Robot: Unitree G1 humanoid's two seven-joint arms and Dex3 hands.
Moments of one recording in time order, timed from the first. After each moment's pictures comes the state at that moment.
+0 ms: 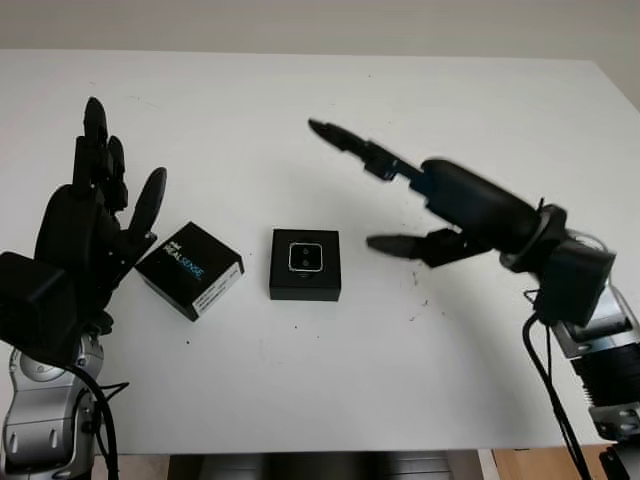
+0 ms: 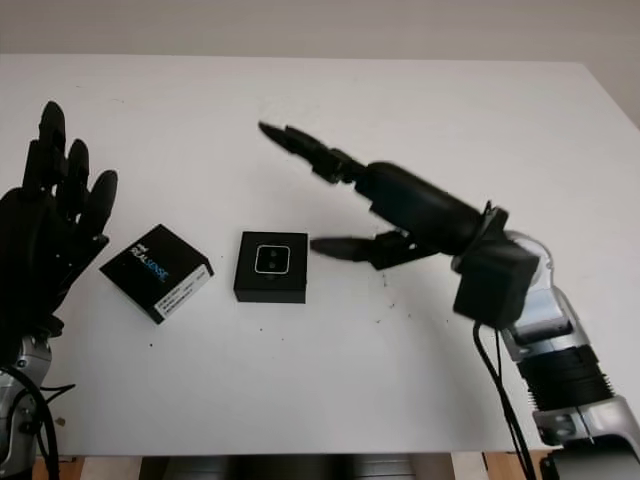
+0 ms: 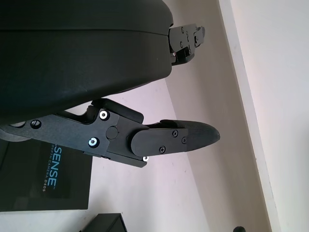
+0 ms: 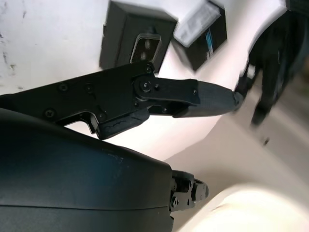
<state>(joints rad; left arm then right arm) -0.08 0.30 0.29 -0.36 -0.09 0.17 -0.10 -0.52 -0.59 0.09 0.13 0.19 -0.31 0.60</state>
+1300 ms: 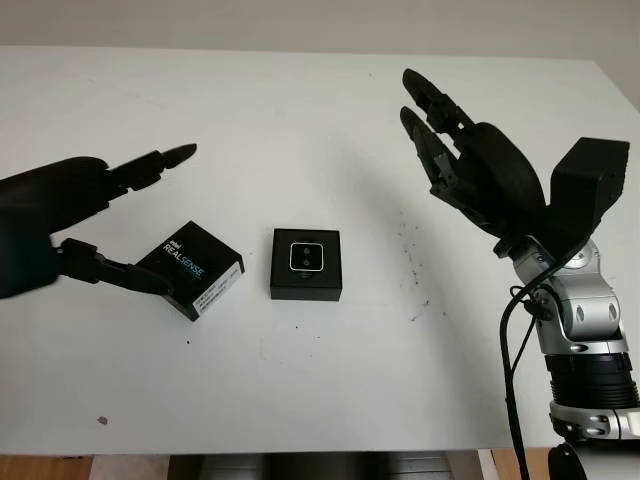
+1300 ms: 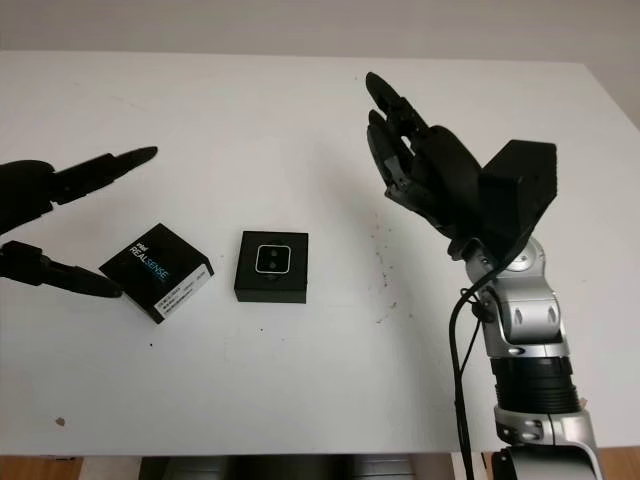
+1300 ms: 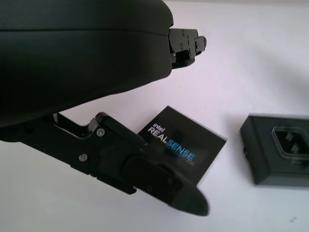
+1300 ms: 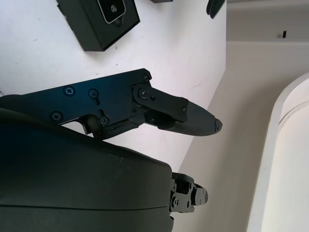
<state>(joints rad) -0.24 1.16 0.16 -0.30 0.16 0.05 -0.83 -0.51 -0.38 -0.07 0.03 0.22 0.26 0.37</state>
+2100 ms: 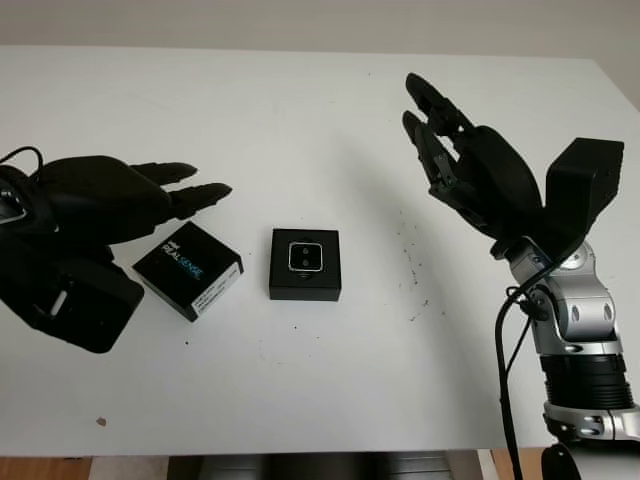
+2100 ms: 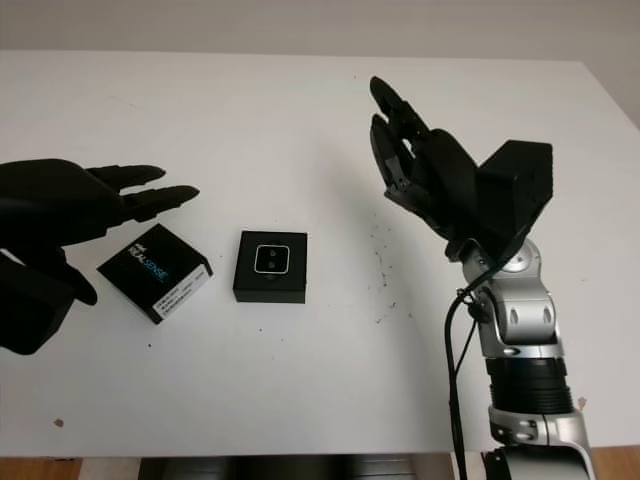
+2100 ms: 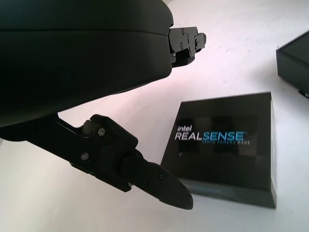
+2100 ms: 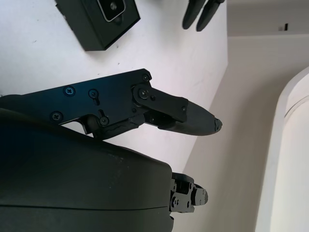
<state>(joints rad) -0.55 1.10 -0.11 -0.04 0.53 -0.31 -0.80 -0.50 -0.35 -0.08 0.03 0.19 0.28 0.35</state>
